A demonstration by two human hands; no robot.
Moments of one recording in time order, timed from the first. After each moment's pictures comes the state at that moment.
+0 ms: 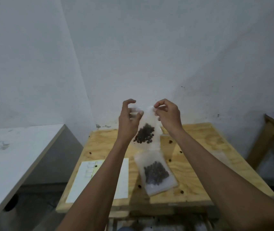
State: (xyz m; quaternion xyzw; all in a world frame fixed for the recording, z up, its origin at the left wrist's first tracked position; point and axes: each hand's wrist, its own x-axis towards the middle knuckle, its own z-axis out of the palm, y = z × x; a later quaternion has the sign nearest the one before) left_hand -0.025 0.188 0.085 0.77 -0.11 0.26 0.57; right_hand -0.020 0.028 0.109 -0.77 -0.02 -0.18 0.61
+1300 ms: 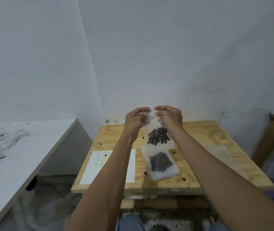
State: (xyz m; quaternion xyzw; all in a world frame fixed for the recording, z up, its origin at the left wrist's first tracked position) left_hand -0.056 0.190 0.084 0.65 -0.03 0.08 0.76; right_hand -0.055 0.048 0.095 -0.70 0.06 -0.13 0.70
